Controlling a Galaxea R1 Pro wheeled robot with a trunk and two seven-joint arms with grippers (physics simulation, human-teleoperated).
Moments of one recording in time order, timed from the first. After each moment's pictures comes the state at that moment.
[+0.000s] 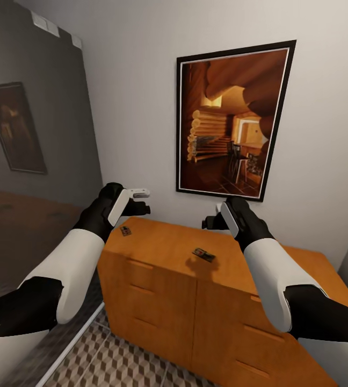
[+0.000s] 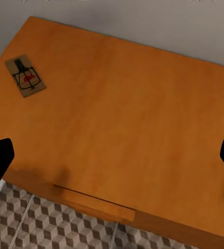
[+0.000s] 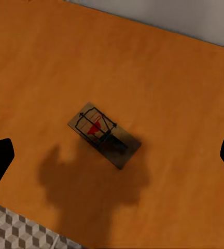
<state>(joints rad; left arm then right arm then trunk) -1.23 -0.11 -0.09 -0.71 0.26 1.02 0.21 -1.18 0.12 0.01 -0.65 -0.09 1.04 -0.13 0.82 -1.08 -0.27</state>
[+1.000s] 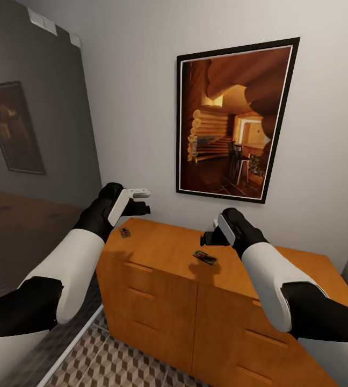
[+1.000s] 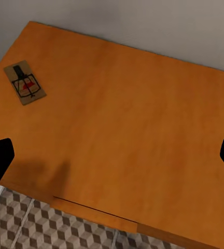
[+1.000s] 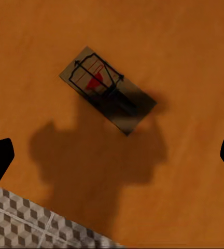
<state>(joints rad) -1.23 -0.11 -0.09 -0.71 0.26 1.02 0.21 -1.18 0.12 0.01 -0.47 -0.10 1.04 -0.12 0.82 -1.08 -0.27</state>
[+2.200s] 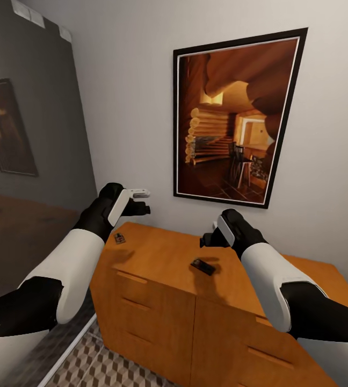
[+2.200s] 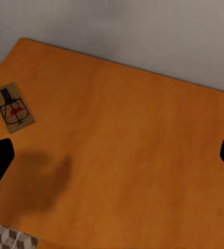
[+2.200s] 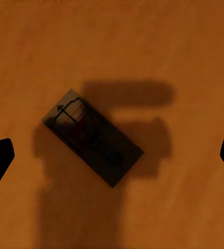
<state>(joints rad) -1.23 -0.11 -0.09 -0.71 0.26 1.02 0.21 -1.18 0.12 0.01 -0.46 -0.10 1.04 -0.12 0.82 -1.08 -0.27</state>
